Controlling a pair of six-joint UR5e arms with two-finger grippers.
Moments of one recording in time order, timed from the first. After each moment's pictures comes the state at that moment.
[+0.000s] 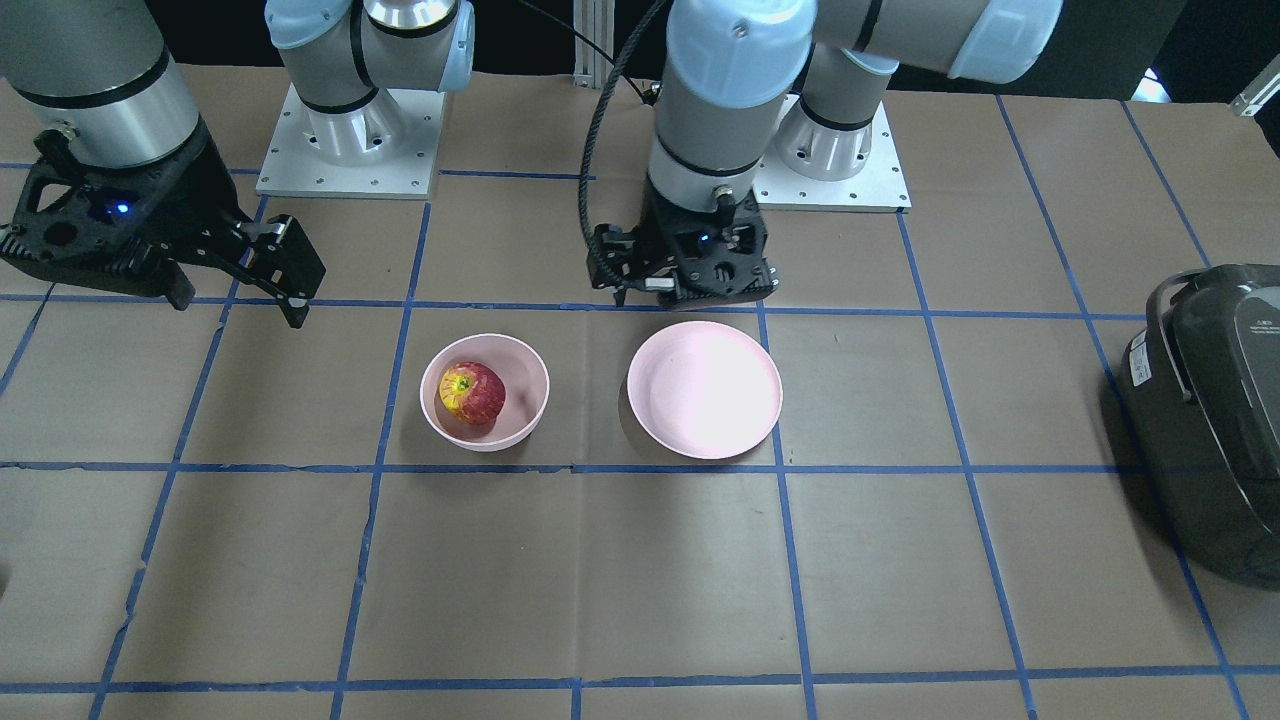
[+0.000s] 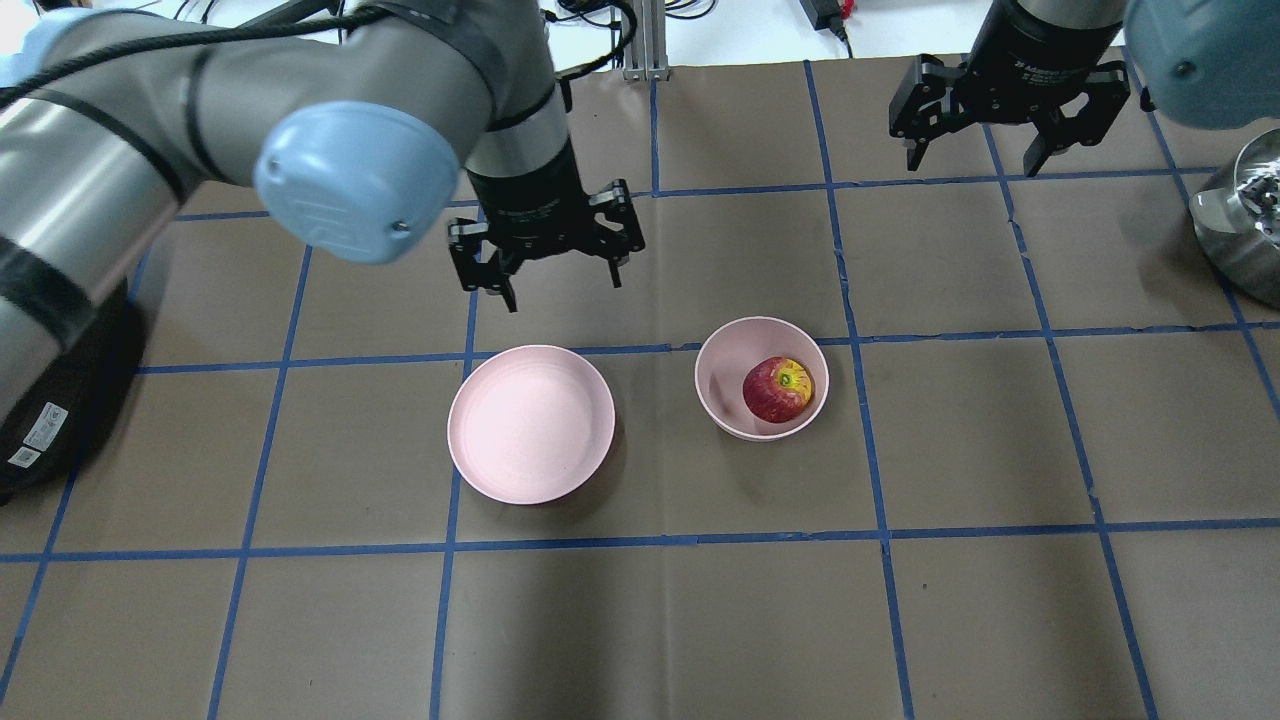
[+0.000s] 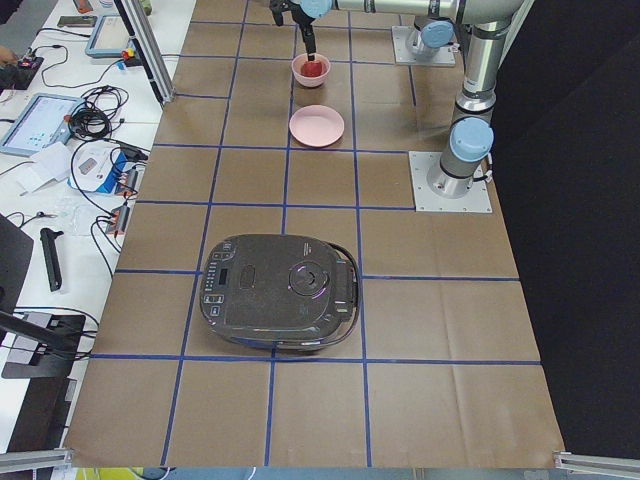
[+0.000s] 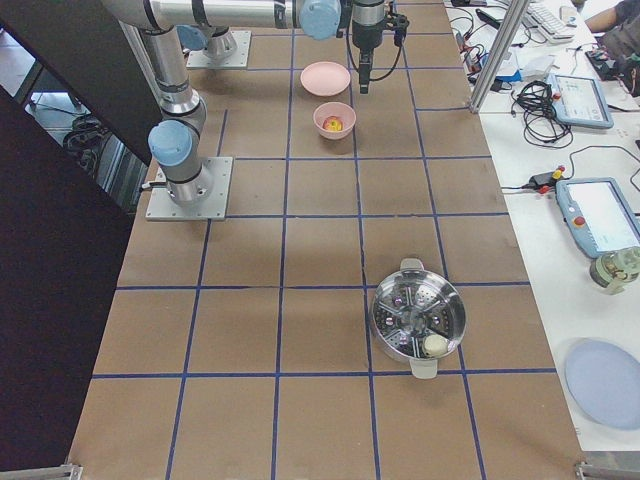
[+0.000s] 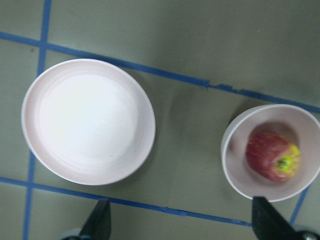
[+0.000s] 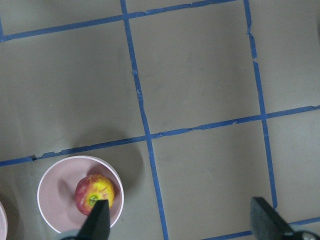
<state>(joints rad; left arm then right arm) -1.81 -1.72 -1.51 -1.56 1.51 -0.38 1.55 -1.49 1.50 -1.66 -1.60 0.12</state>
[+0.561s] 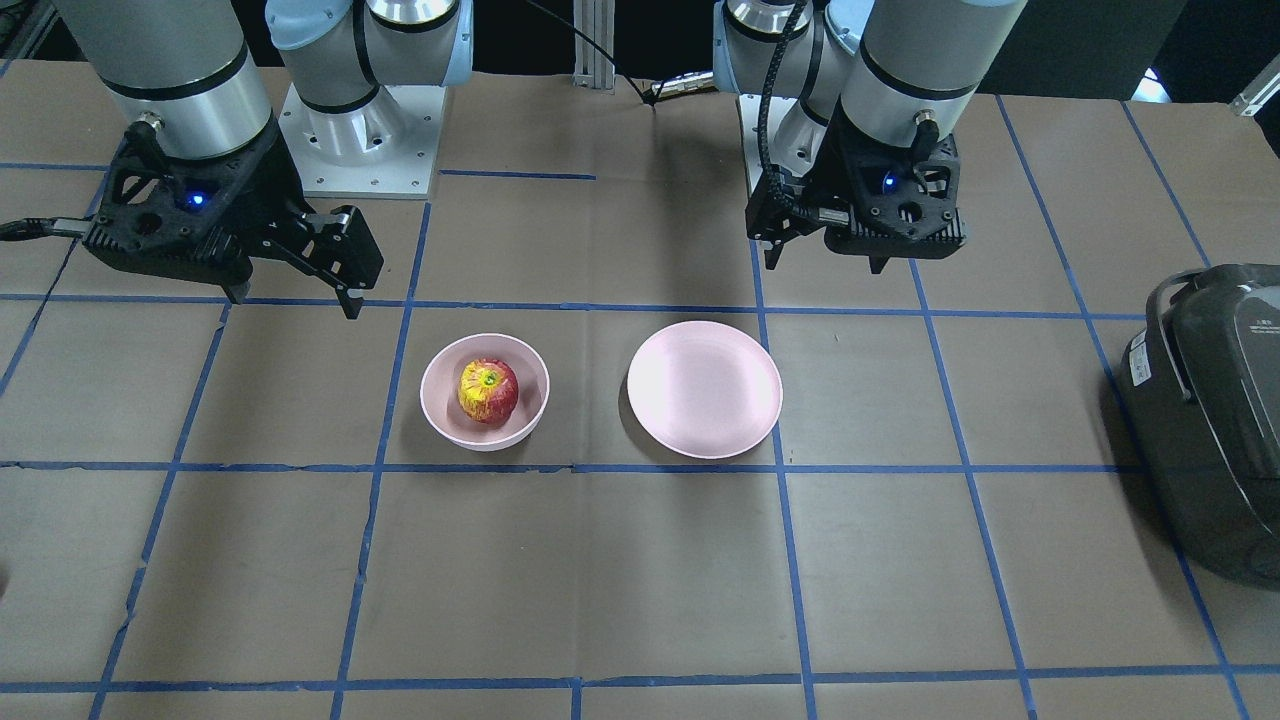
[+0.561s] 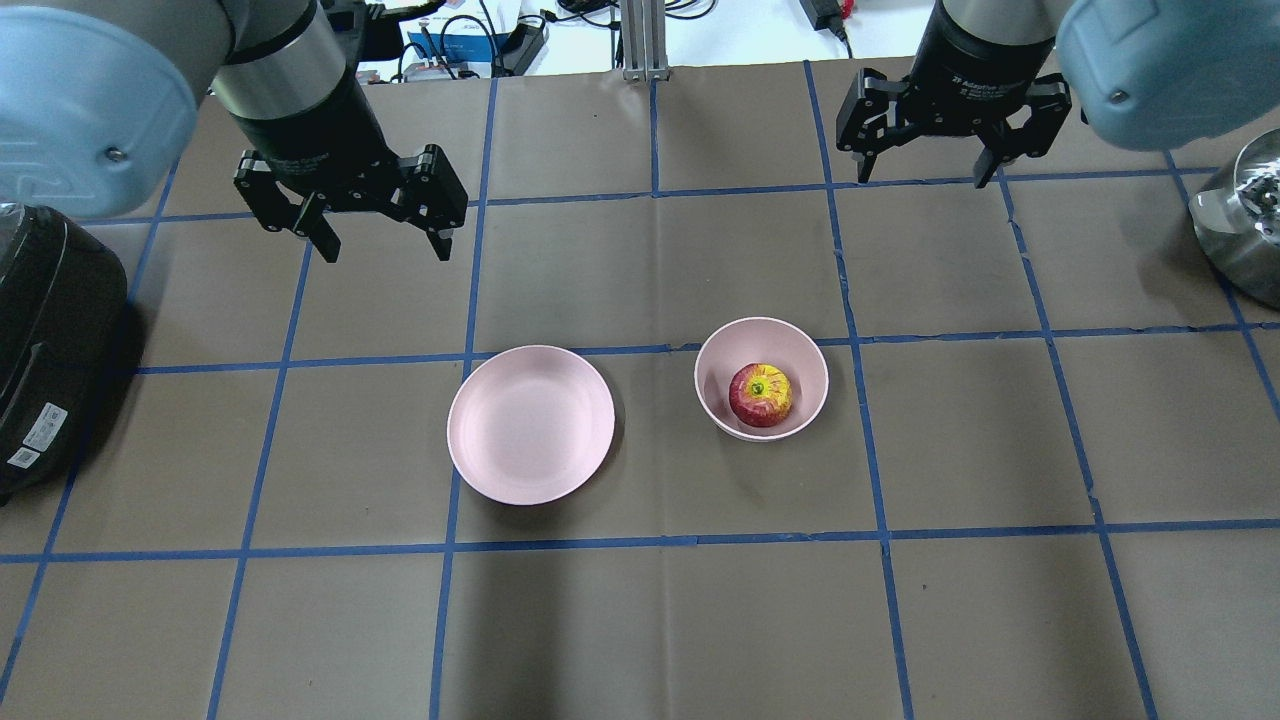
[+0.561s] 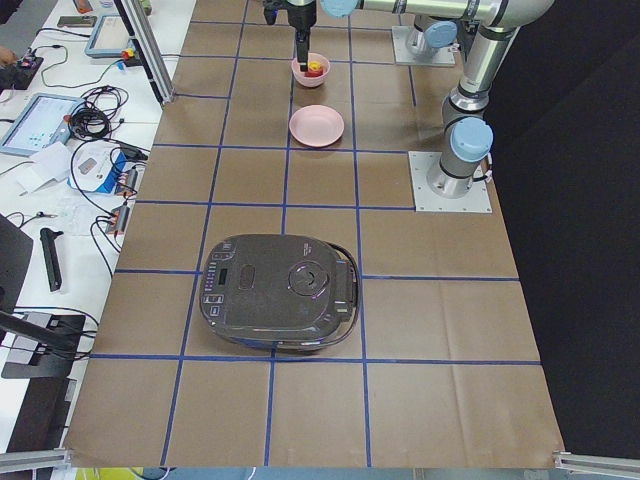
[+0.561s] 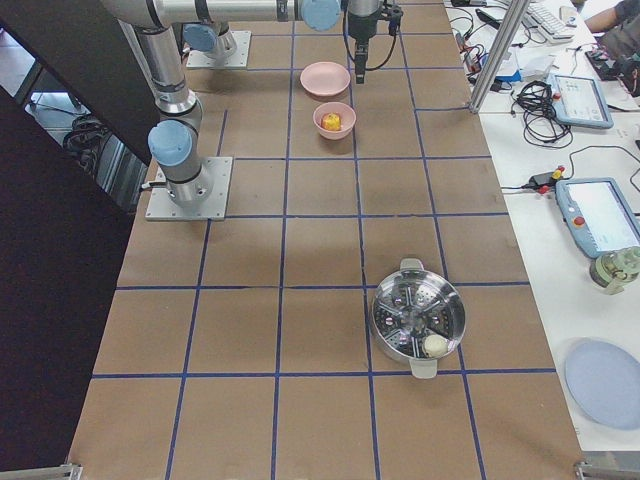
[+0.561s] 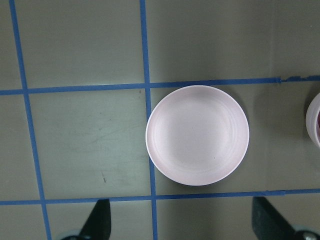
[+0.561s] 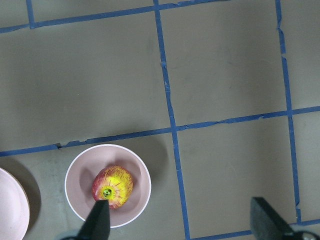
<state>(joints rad) -1.64 -1.64 -1.49 -1.63 1.58 -0.03 1.61 -1.49 1.50 -1.66 -1.60 0.17</state>
